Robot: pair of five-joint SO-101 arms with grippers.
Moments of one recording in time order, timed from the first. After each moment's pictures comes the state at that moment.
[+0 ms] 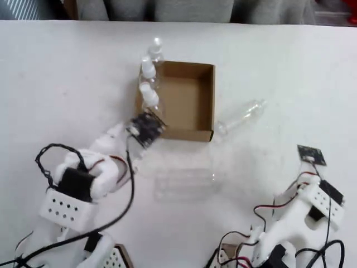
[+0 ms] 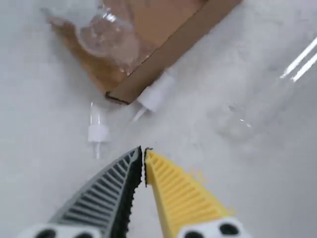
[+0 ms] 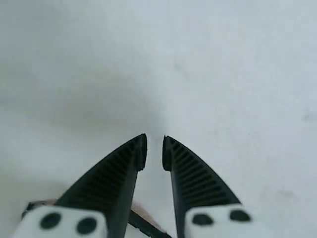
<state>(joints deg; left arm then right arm) 15.3 -56.0 51.7 70.8 -26.9 42.9 -34.6 64.0 66.7 35.8</state>
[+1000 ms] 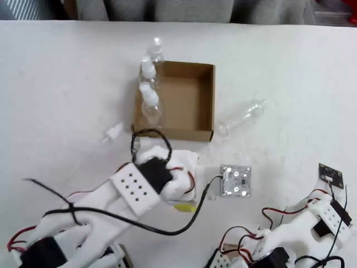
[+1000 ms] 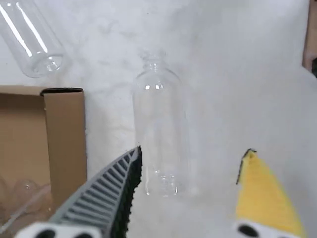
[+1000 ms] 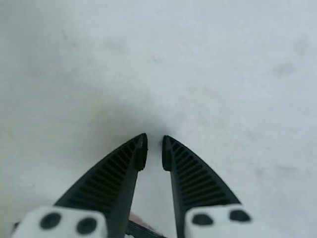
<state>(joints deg) 46.2 -25.6 36.5 65.5 -41.4 54.6 -34.6 69.0 60.2 35.8</state>
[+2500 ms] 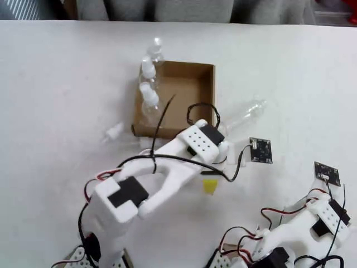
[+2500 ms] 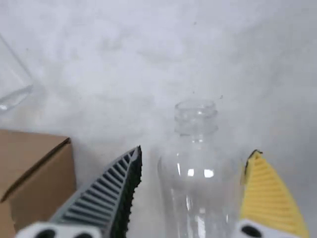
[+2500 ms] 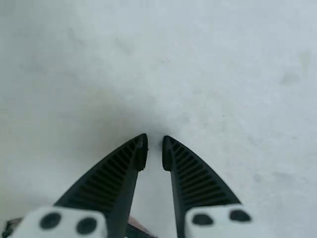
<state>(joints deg) 42.4 26.6 -0.2 65.2 -40.1 53.9 -34.7 69.5 59.6 38.3</state>
